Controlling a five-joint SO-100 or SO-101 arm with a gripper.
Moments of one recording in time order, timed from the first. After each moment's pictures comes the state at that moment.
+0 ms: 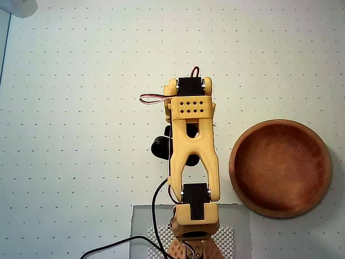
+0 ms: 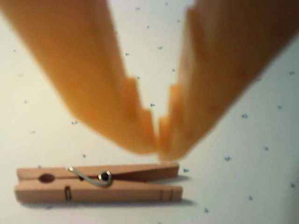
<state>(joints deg) -3.5 88.0 82.4 100.5 -67.9</state>
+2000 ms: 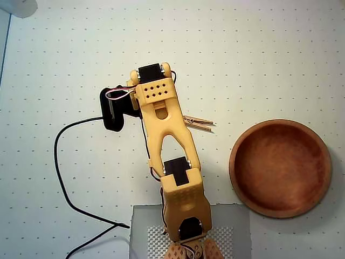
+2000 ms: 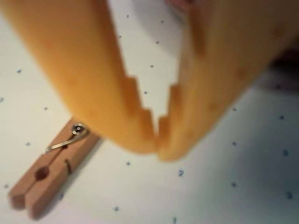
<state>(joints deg) -16.6 67.9 62.1 100.5 6.8</state>
